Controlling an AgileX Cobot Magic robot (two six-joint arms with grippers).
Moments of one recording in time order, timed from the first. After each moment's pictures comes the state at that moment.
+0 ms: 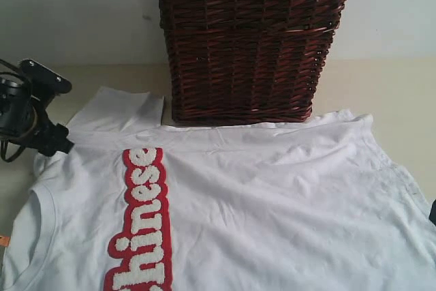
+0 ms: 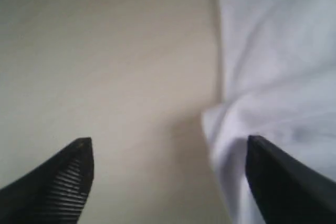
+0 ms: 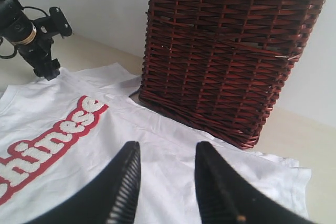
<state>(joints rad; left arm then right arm) -0.22 2.03 -1.02 1.57 0.45 -1.25 -0.05 0.03 -0.17 1.02 0.71 -1.11</state>
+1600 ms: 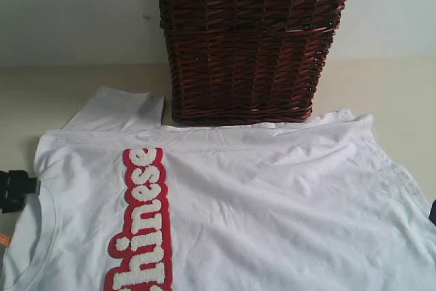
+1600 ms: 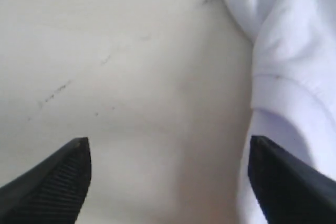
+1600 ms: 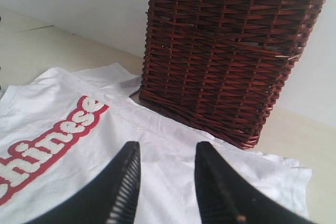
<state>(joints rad) -0.22 1.58 -0.59 0.77 0.38 -1.00 -0.05 0.03 -0.17 1.02 0.71 -1.11</state>
